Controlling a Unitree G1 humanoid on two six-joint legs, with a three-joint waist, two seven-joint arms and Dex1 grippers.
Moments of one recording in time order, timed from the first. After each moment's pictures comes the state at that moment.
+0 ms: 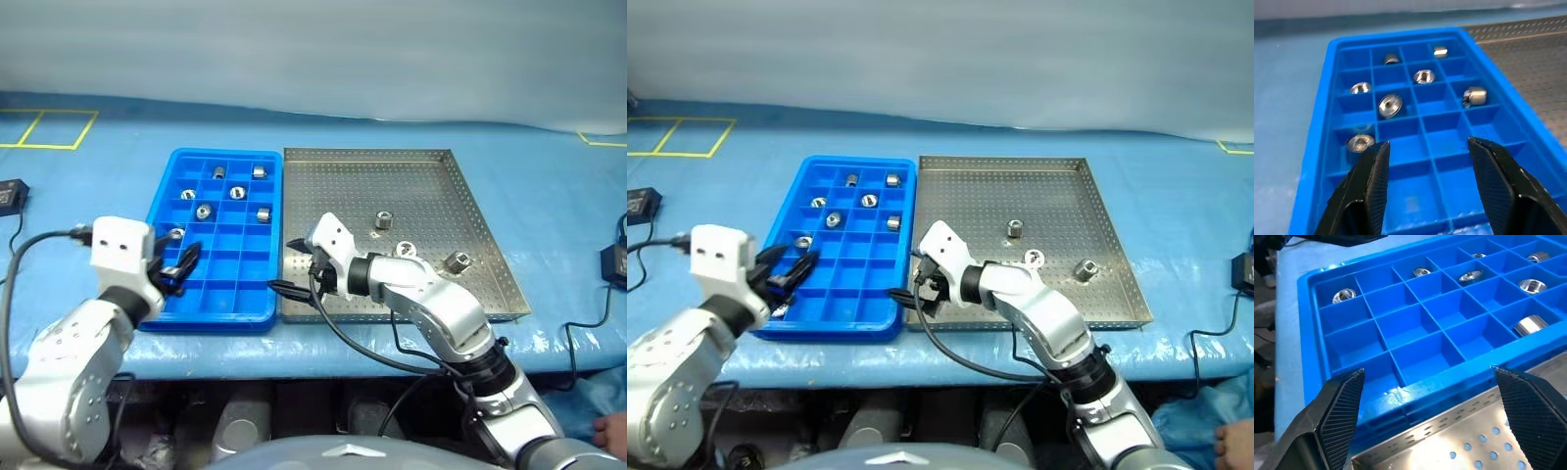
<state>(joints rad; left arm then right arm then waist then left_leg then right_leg) -0.06 0.29 0.36 -0.97 -0.36 1.27 -0.38 -0.37 -0.36 0.38 -0.44 0.33 0.80 0.59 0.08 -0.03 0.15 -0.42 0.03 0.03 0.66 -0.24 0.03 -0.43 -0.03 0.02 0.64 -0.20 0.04</state>
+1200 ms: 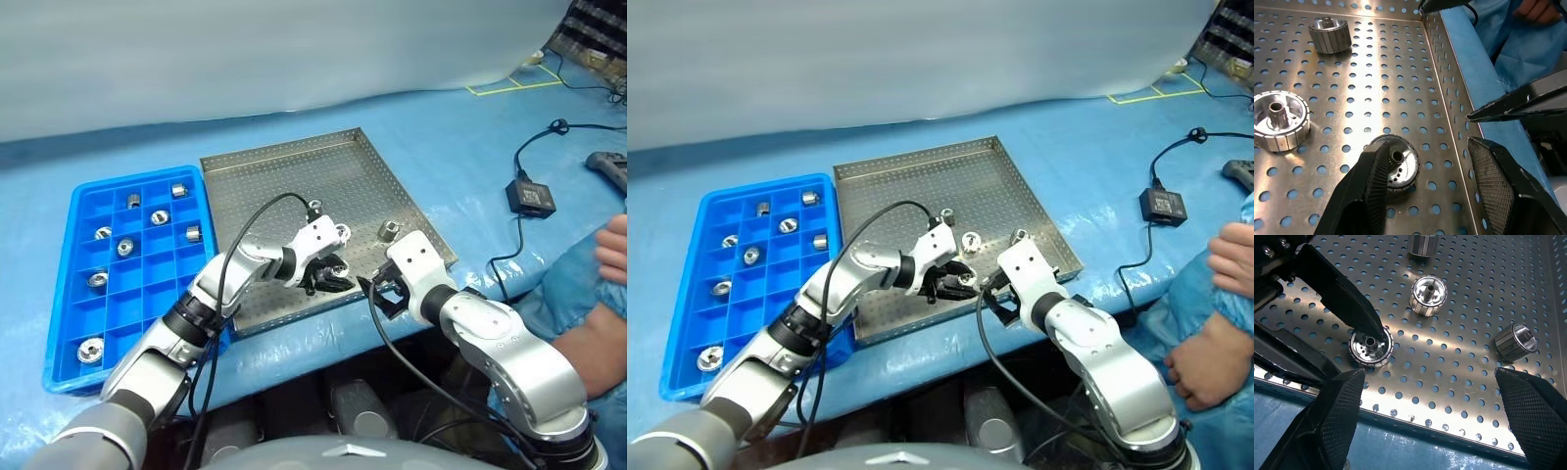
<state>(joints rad) -0.61 0.31 -0.51 0.07 -0.20 0.69 -0.87 -0.07 -0.49 0.15 -0.85 0.21 1.21 0.25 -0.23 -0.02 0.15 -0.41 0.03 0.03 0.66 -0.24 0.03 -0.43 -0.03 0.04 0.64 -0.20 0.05</state>
